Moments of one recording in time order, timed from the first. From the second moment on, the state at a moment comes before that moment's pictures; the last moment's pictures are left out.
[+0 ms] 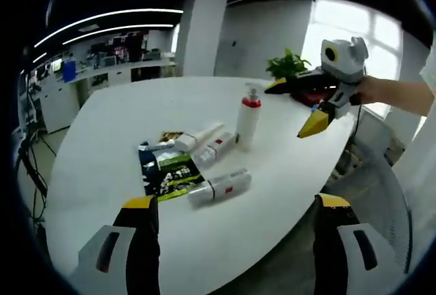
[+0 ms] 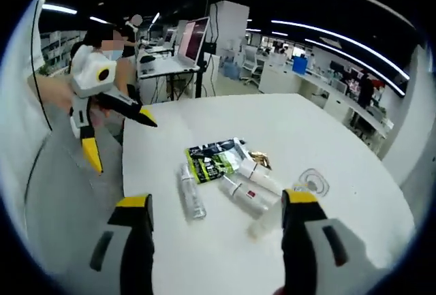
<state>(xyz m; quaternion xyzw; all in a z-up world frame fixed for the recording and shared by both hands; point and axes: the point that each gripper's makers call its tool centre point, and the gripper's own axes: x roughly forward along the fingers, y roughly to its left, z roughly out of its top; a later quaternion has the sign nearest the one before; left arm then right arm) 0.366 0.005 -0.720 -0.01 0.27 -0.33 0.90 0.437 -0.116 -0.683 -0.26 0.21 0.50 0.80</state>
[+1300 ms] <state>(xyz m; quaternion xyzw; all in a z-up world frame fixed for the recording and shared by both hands) 0.371 0.010 -0.722 -0.06 0.27 -0.32 0.91 0.513 -0.041 -0.816 -0.52 0.28 0.58 0.56</state>
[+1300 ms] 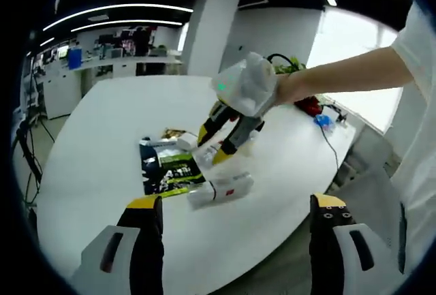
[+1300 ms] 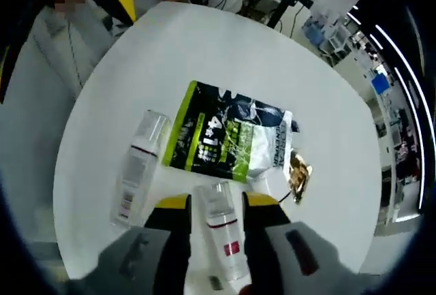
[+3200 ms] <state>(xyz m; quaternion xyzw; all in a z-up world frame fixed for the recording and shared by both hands) 0.370 0.009 -0.723 -0.04 0.27 -0.32 0.91 0.502 -0.053 -0.757 -0.38 0.27 0.50 0.73</state>
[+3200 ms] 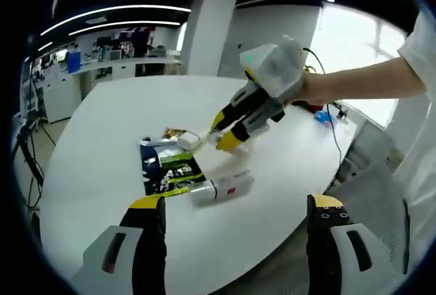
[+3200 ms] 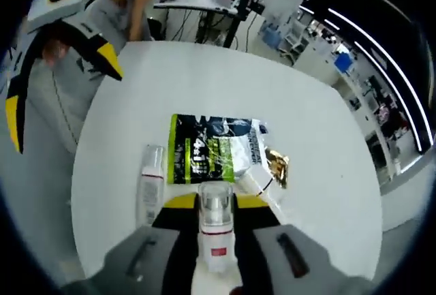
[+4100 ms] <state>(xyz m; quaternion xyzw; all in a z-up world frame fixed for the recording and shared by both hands) 0.370 0.009 -0.726 -0.03 0.28 -0.31 0.91 0.483 -0.135 -0.718 -0.17 0.24 0.28 0.91</state>
